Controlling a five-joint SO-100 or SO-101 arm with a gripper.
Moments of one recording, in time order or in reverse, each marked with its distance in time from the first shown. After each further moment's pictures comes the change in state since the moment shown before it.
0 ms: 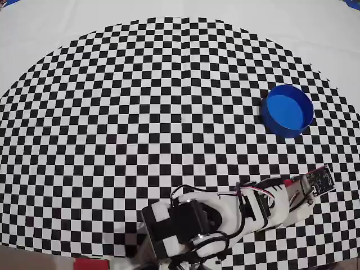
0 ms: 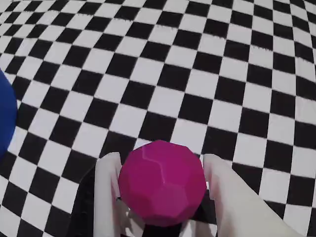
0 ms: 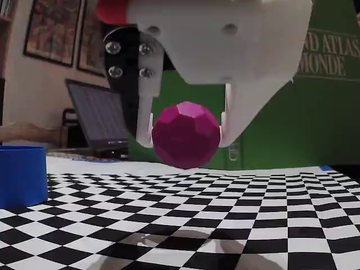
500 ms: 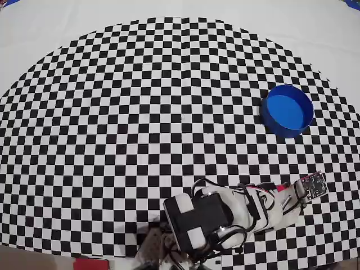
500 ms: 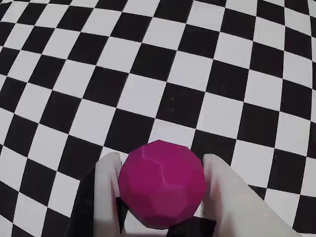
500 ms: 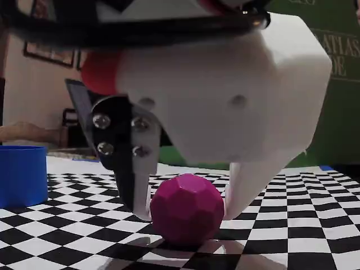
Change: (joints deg) arm 0.0 -10.6 -0.1 0.1 0.0
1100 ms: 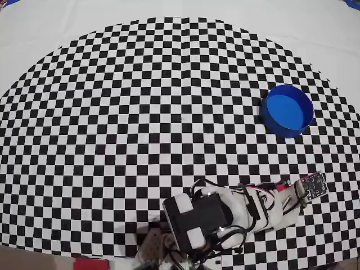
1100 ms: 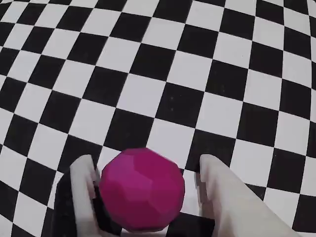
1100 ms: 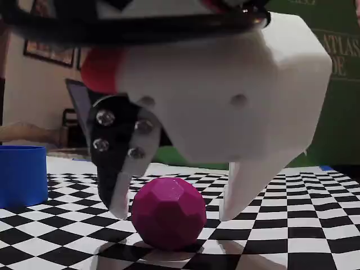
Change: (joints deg) arm 0.0 0.4 0.0 0.5 0.0
